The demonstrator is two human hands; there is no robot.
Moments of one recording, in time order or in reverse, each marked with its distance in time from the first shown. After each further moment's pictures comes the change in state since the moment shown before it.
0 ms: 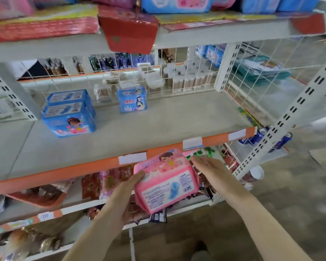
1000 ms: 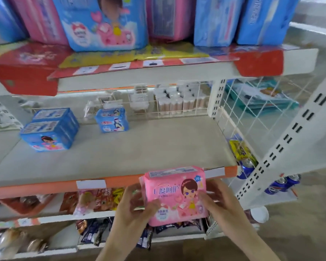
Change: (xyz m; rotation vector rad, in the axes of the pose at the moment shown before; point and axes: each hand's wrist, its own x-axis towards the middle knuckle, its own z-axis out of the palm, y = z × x) left_hand 0.031 -0.010 0.189 0.167 0.071 0.710; right_hand 0.048 0.074 -0.170 0.135 0.043 -0.239
